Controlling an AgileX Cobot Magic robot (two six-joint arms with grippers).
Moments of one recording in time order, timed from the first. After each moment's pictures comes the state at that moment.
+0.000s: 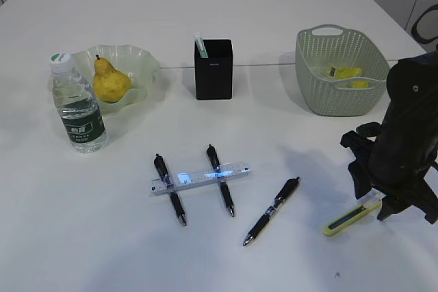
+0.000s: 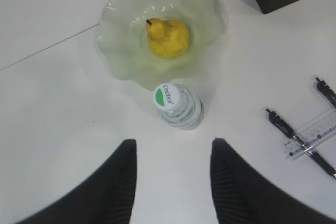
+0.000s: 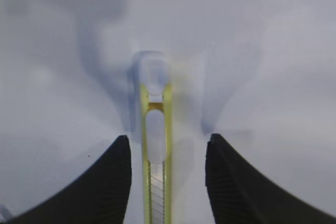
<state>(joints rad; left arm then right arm) -0.43 1.57 -1.77 0.28 1.26 -0.12 0.20 1.85 -0.99 -0.09 0.74 1.39</state>
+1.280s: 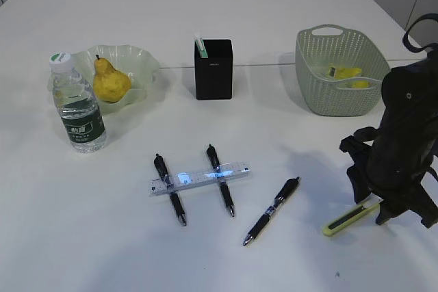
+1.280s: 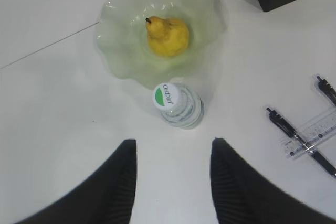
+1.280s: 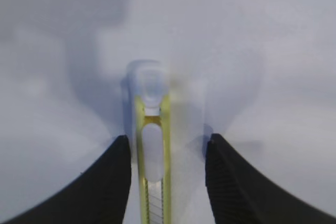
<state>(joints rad) -0.43 1.58 -1.77 0.28 1.26 -0.12 0.20 1.88 -0.99 -0.11 0.72 1.42</state>
